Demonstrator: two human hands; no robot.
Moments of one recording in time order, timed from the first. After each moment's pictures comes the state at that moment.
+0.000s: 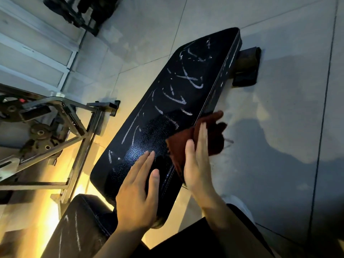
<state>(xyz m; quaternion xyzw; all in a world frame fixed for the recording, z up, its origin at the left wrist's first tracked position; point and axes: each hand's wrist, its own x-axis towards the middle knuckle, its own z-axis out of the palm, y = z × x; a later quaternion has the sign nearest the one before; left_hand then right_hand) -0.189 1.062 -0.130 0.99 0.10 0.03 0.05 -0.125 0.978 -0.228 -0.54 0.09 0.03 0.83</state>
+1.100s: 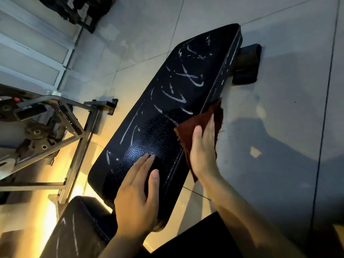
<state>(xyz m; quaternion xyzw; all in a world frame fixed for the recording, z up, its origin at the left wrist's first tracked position) -0.188 1.063 -0.131 0.99 0.11 0.06 0.07 -0.097 0.972 -0.238 -0.56 0.13 0.07 0.81</state>
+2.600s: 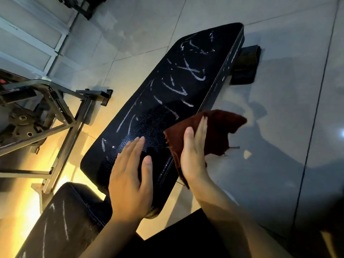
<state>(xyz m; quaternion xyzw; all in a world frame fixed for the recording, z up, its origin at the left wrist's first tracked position) -0.187 1.065 -0.135 0.99 0.10 0.10 0.07 -0.119 0.976 -0.214 -0.54 0.13 0.11 0.82</state>
